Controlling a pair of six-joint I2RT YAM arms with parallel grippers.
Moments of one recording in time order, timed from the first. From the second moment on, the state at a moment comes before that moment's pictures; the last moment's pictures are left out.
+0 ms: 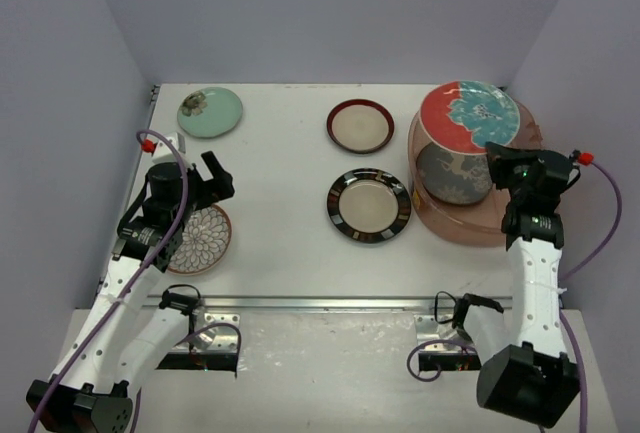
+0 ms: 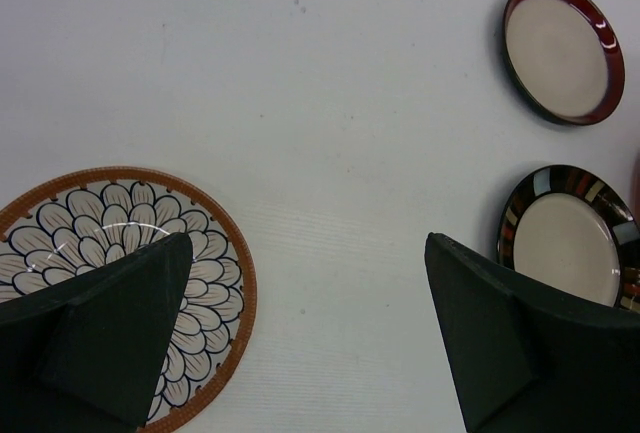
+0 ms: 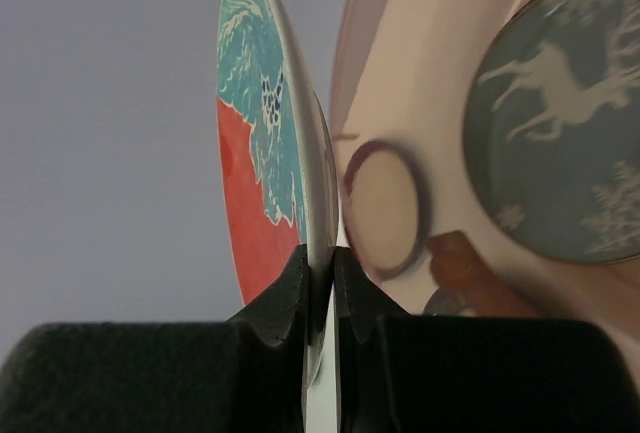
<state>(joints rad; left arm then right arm) -0.18 0.72 0.77 -0.51 -0.19 -0.45 -0.26 0.87 0.72 -0.11 -0.13 1.21</state>
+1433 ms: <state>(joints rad) -0.18 0.73 0.77 -0.51 -0.17 -0.45 -0.42 1.37 0.68 -0.07 -0.11 0.85</state>
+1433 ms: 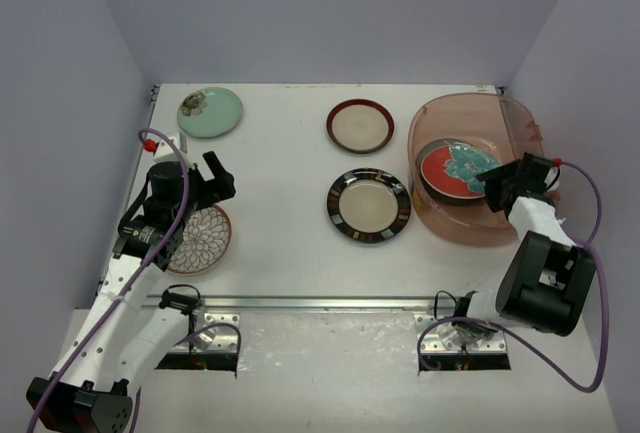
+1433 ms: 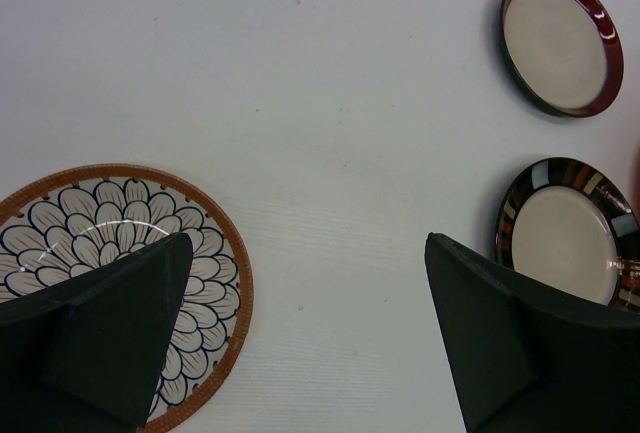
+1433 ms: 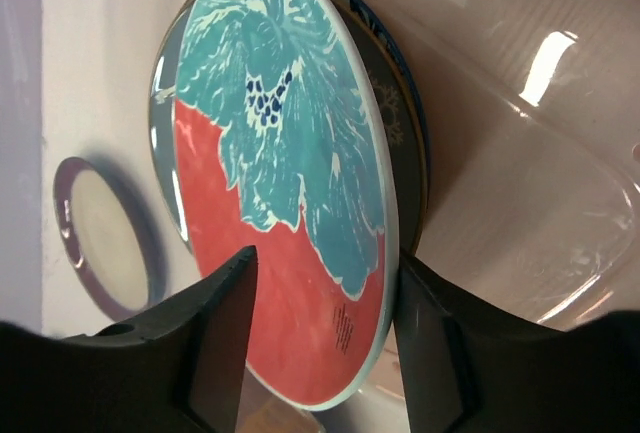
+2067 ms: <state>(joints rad) -0.18 0.74 0.77 -0.51 -0.17 -0.45 -0.34 1.51 0.93 -0.35 0.00 0.82</state>
